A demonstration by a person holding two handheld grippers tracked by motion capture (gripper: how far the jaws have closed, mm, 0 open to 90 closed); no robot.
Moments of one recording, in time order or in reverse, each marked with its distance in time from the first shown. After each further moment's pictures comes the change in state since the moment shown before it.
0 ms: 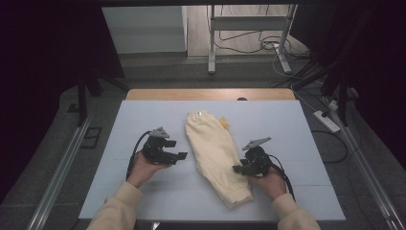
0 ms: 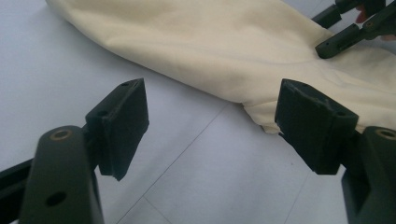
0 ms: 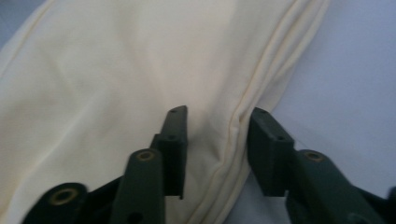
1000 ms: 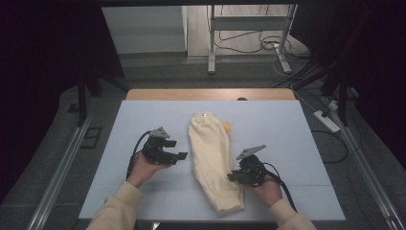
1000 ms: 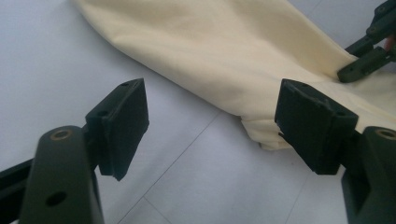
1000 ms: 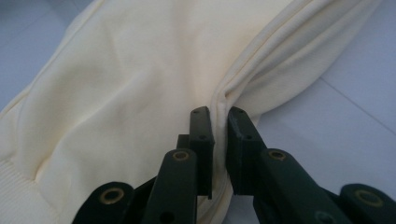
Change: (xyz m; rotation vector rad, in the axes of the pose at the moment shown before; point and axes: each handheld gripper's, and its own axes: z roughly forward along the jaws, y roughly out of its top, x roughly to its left) left arm 0.000 0.000 0.001 0.001 -0.001 0.003; right arm 0.035 -0.006 -0.001 0.004 0.109 -0.031
